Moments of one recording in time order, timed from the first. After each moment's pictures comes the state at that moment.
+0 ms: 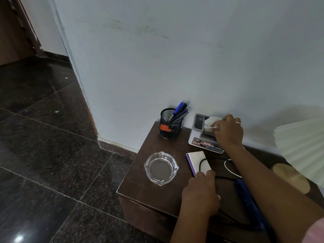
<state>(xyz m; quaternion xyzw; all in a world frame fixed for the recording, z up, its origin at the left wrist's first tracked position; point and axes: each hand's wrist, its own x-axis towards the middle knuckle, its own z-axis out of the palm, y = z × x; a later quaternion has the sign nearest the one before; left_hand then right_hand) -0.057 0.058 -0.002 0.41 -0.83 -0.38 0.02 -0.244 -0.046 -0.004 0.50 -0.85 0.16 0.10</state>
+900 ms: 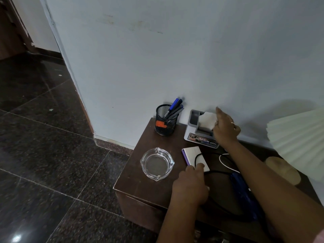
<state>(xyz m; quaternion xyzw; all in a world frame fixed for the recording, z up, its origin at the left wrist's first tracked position) -0.051 0.050 -0.004 0.42 -0.82 -0.38 -0.01 -0.246 -0.034 -0.009 0.47 -0.85 0.26 0.00</state>
